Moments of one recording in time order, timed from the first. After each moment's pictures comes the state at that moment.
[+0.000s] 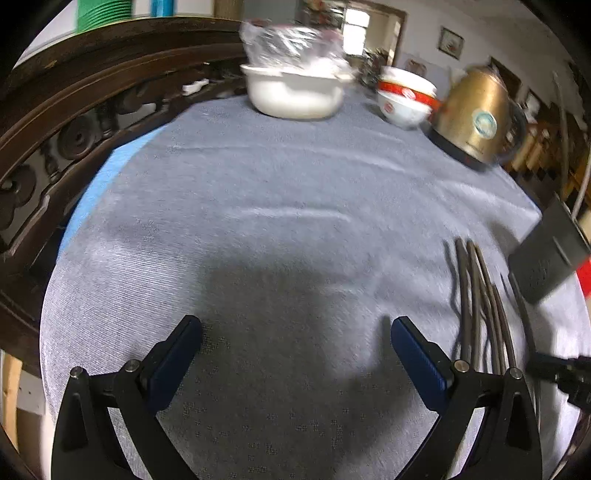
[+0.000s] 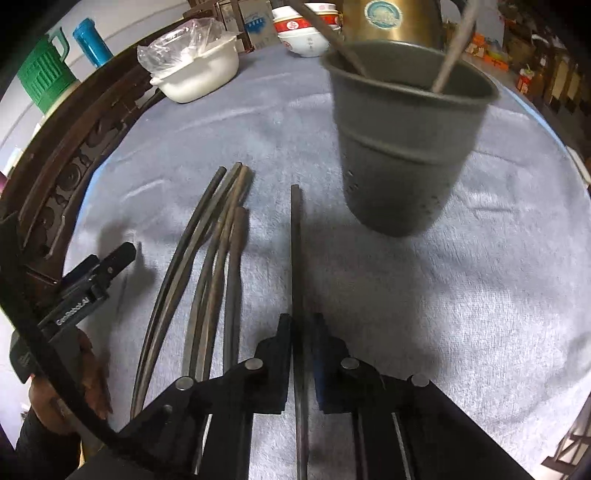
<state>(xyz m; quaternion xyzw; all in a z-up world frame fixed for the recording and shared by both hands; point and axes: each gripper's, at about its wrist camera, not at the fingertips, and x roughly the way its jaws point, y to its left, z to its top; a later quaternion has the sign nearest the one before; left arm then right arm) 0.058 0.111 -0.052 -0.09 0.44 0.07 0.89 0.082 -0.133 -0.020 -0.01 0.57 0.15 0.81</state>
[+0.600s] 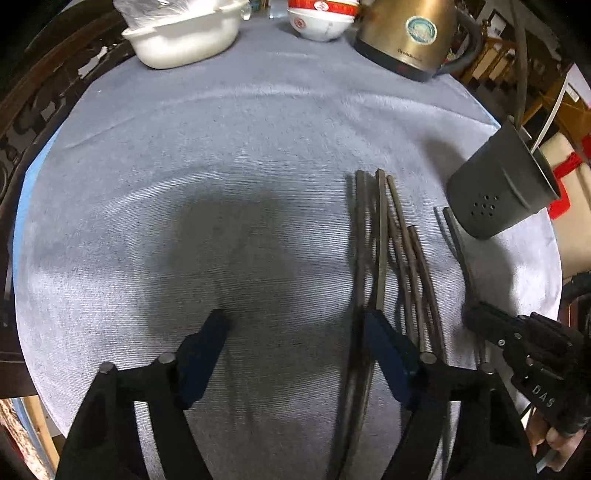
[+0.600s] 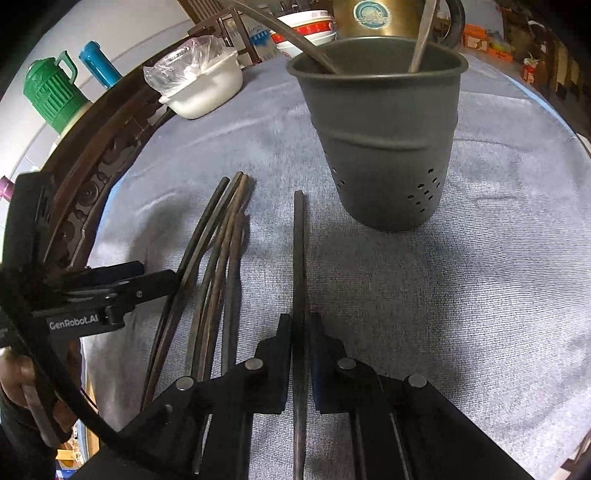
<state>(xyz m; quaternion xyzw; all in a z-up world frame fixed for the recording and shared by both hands) 0.104 0.043 -0.036 -0.05 0.60 -0.04 0.80 0.077 -0.159 -0.020 0.04 0.55 0.18 0.81</state>
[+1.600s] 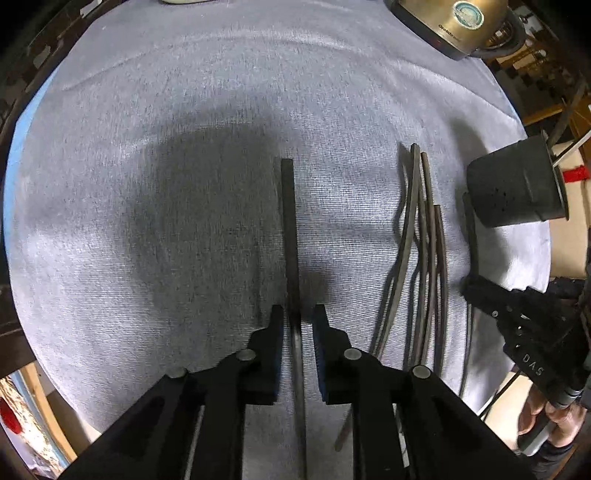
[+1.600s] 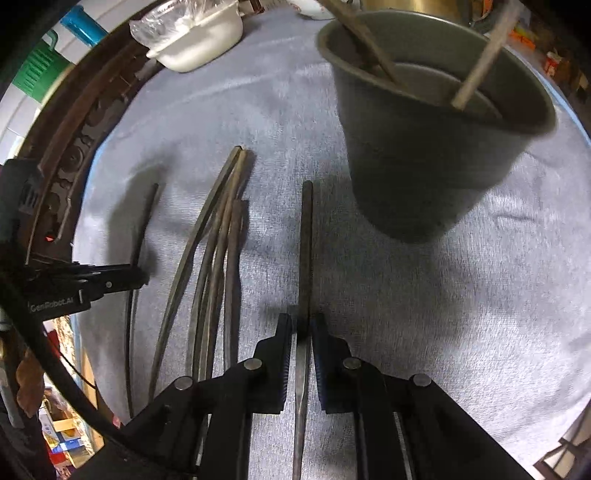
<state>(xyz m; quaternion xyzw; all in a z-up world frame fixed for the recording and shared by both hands) 0.133 0.074 -0.028 -0.10 0.69 -0.04 0.72 0.116 -0.138 -0.018 -0.03 0.65 0.18 0.74</state>
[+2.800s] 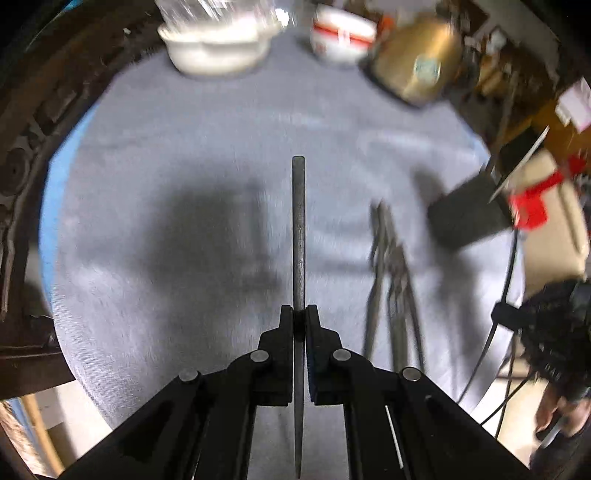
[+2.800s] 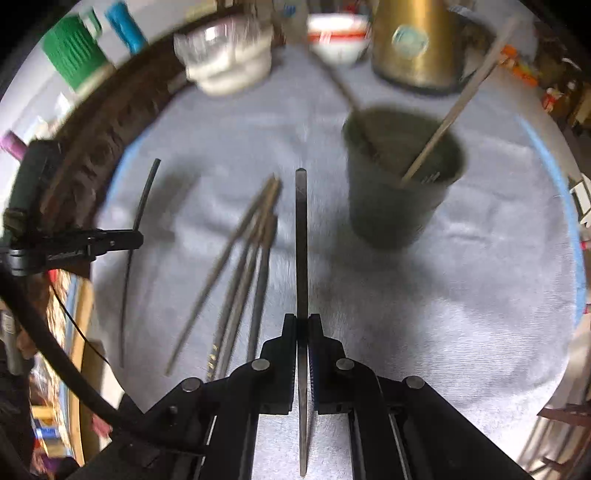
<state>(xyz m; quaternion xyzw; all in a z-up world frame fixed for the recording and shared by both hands) 0.102 0.074 0.041 -0.11 0.58 -0.06 0.80 0.053 -0.122 0.053 -0.05 0.57 0.19 0.80</state>
